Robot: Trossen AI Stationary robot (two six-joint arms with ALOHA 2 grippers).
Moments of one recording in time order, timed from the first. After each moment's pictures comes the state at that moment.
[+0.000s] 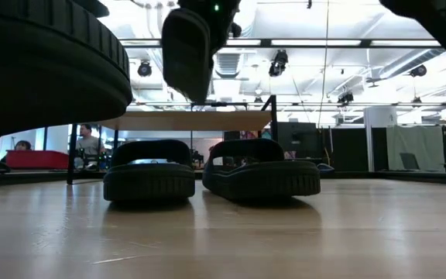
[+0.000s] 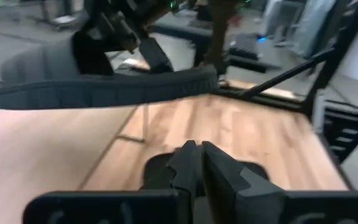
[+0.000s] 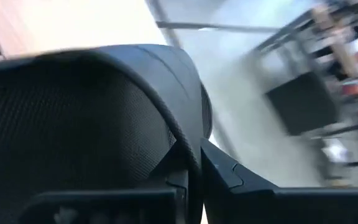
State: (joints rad) left arm -0.14 0.47 0.66 -0.39 -0.31 -0.23; right arm -0.13 2.16 2.31 -0.94 0.64 -0.10
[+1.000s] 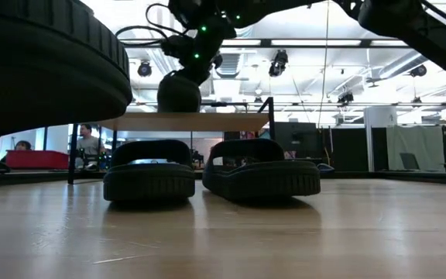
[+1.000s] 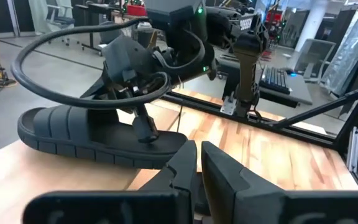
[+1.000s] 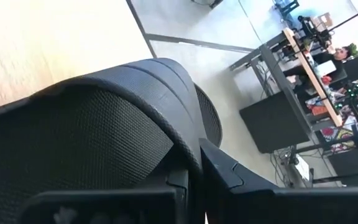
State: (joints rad) left arm -0.14 0.35 0.63 -0.46 -0.46 -0.23; right arm -0.22 2.33 2.26 -0.57 0.69 -0.36
